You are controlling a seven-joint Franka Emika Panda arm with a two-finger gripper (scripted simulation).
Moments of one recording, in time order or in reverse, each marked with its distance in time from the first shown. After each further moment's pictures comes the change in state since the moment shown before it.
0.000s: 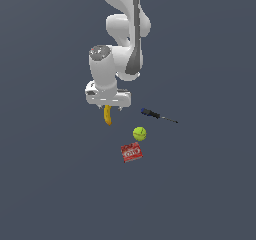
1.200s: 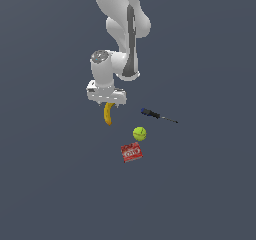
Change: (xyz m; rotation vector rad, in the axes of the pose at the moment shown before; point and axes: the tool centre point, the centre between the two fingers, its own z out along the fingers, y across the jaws) arm -0.061 0.031 0.052 -0.010 0.022 0.056
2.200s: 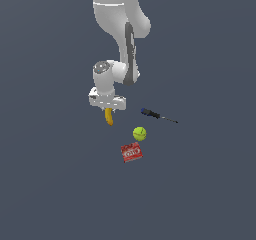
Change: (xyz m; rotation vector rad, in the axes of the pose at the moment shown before) arm -0.002 0.002 0.047 0.000 0.001 0.006
